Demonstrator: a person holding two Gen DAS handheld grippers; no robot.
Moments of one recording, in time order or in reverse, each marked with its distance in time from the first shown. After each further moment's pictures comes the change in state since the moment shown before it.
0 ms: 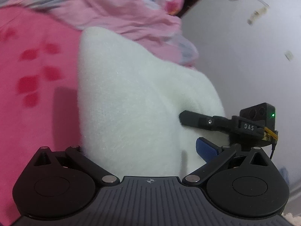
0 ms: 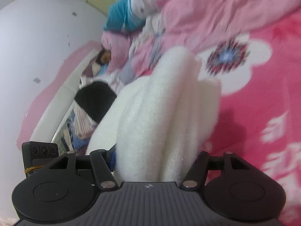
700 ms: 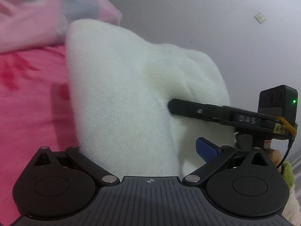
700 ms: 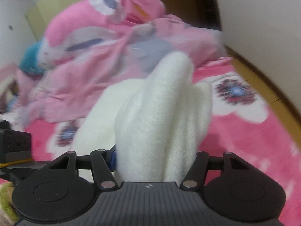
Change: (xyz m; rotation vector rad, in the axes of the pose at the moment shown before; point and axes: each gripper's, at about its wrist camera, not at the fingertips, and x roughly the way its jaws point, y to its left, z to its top) left arm 0.363 -0.216 0.084 0.097 0.148 -0.314; right arm -0.235 -0.201 0.157 -0.121 -0.134 -0.642
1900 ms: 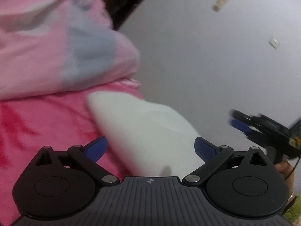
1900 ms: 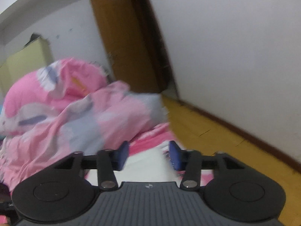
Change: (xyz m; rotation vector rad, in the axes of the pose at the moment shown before) left arm 0.032 0.040 0.017 0.109 -0.259 0.117; right arm -0.009 -0.102 0.015 0.130 -0.395 -0.128
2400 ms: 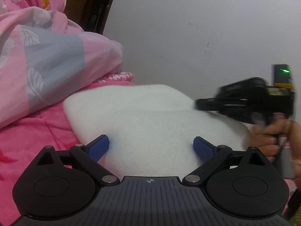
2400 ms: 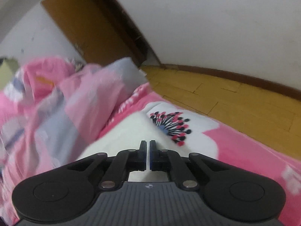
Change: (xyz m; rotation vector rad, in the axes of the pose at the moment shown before) left arm 0.037 -0.032 -0.015 0.301 0.048 0.118; right arm 0.072 -0.068 -0.042 0.377 0.094 -0.053
